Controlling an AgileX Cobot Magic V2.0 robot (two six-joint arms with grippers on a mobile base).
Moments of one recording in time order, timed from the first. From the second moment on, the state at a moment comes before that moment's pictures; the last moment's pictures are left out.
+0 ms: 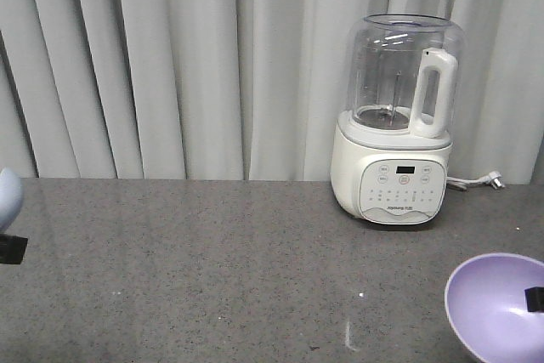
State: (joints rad) left arm -0.14 1.16 -1.20 -0.08 0.87 0.07; right arm -0.17 1.18 -0.98 0.15 0.76 -0.09
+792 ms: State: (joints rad) left arm -0.14 0.89 -1.20 -0.11 0.90 0.07; right arm -0.17 0.70 -0.98 0.35 0.84 -0.20
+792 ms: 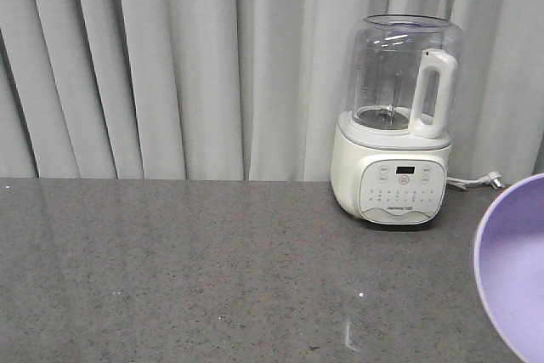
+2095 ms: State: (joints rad) left arm -0.14 0.90 -1.20 -0.11 0.90 0.07; right arm -0.17 0.70 -0.97 0.35 0.84 -0.20
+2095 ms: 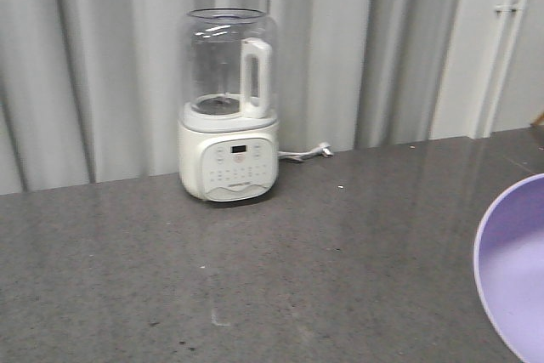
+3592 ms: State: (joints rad) left arm -0.14 0.90 -1.20 -0.11 0.90 0.07; right arm -0.17 0.70 -0.97 0.35 0.84 -0.20
